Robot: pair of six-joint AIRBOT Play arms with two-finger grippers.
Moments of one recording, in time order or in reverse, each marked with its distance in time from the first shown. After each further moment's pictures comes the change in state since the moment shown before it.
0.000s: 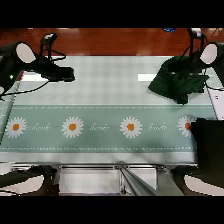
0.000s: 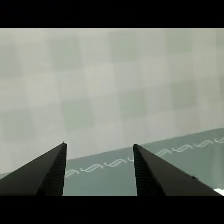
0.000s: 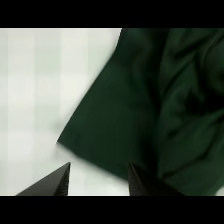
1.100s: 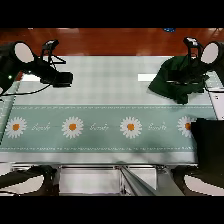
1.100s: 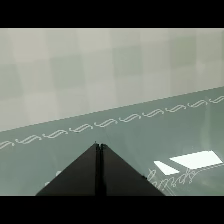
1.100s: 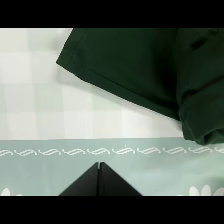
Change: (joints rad) left arm -0.001 0.013 0.000 -0.077 -0.161 -0.009; right arm 0.004 0.002 0.000 0.106 0.306 -0.011
